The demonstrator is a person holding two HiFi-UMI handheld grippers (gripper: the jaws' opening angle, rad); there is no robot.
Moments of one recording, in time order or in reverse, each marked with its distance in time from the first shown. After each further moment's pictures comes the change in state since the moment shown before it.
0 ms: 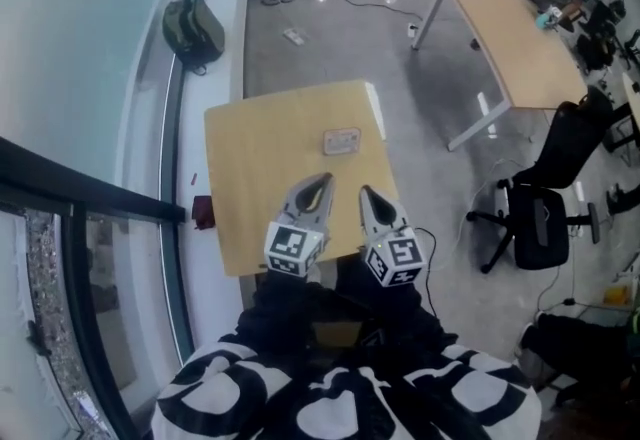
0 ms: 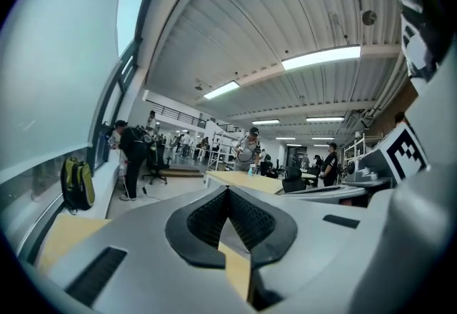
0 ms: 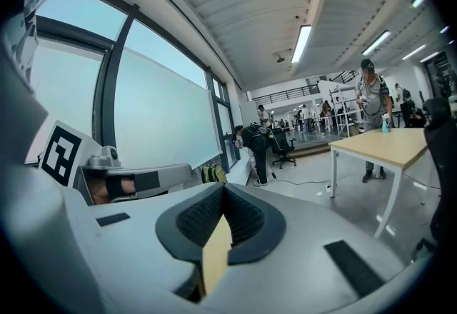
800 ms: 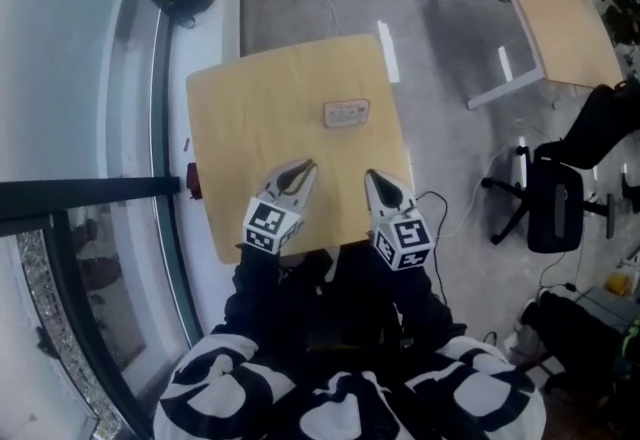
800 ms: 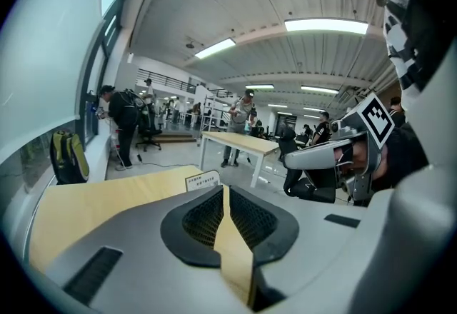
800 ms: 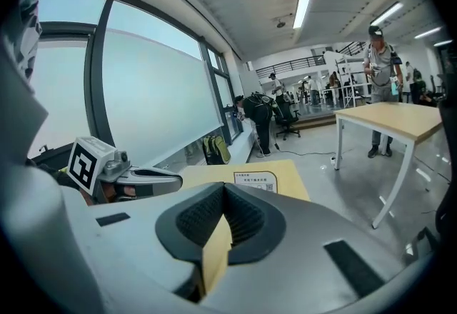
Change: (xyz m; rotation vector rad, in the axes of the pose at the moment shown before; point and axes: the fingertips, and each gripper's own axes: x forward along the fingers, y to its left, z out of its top) left arm 0.036 0.069 -0.137 0.023 0.309 -0.085; right arm 0.062 -0.056 -0.093 0.050 0.234 0.061
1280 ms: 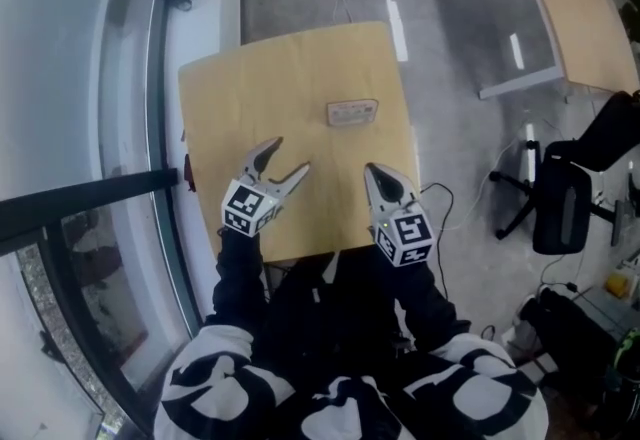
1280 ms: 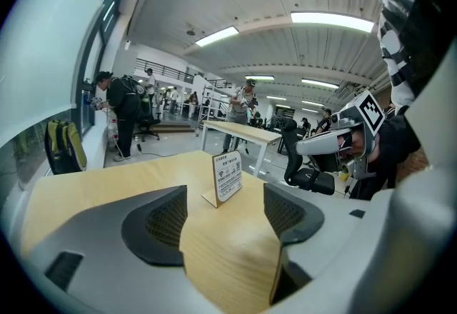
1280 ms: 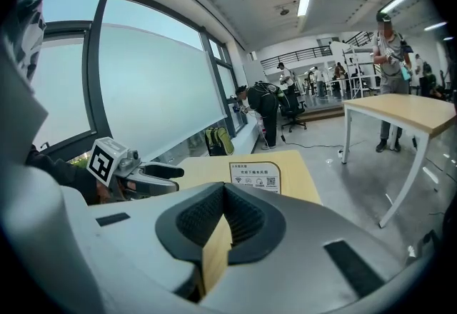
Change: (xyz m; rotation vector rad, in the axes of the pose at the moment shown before) left arm 0.029 0.068 -0.044 -0.006 0.074 -0.044; right arm 0.052 -0.022 -0.019 -0.011 0.063 0.051
